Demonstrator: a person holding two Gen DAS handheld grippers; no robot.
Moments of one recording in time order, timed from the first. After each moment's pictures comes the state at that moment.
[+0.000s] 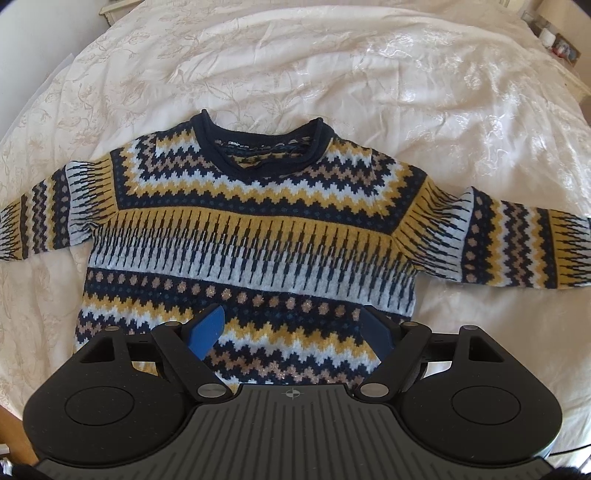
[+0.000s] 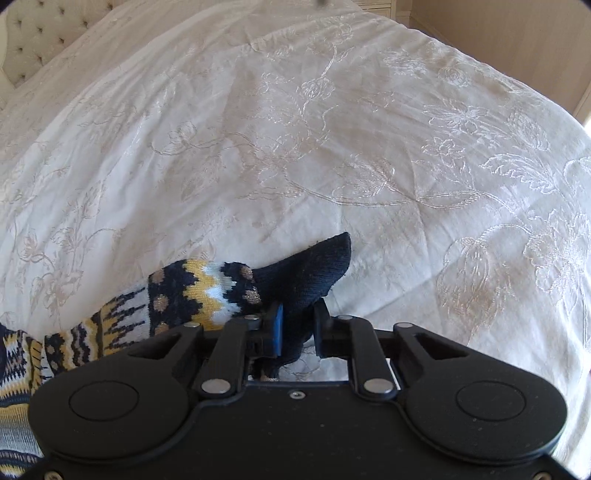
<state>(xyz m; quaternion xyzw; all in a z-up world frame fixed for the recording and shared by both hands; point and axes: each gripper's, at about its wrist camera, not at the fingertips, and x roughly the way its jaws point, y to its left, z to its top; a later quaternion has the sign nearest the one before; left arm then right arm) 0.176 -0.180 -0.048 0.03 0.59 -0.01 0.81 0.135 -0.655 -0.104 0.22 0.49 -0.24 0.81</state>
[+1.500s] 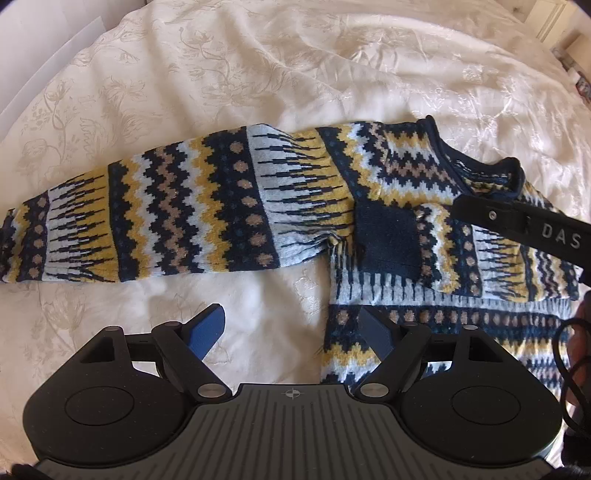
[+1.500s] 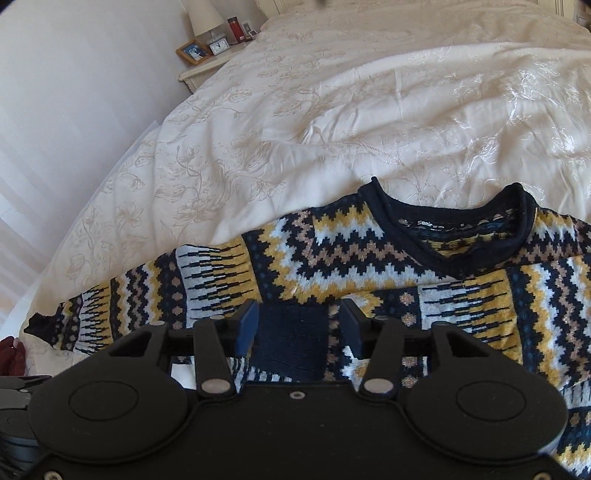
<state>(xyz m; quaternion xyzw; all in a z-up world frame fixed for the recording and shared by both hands) 0.228 0.133 -0.094 -0.01 0.59 -0.03 0.81 0.235 -0.056 -0.101 0.14 0.45 0.08 0.88</state>
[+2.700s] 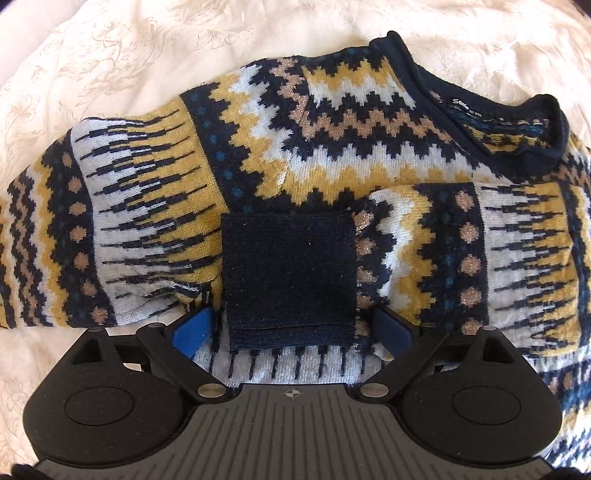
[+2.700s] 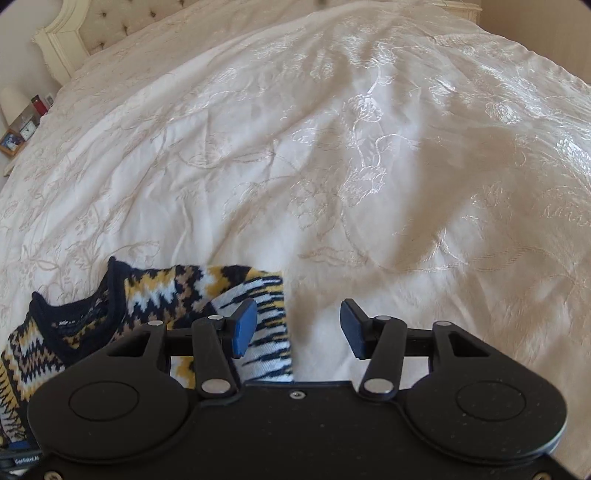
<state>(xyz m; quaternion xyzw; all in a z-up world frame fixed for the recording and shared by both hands) 0.278 0.023 -0.200 0.06 0.62 0.00 0.78 0.236 -0.370 -0.151 0.21 0.45 -0.19 0.85</state>
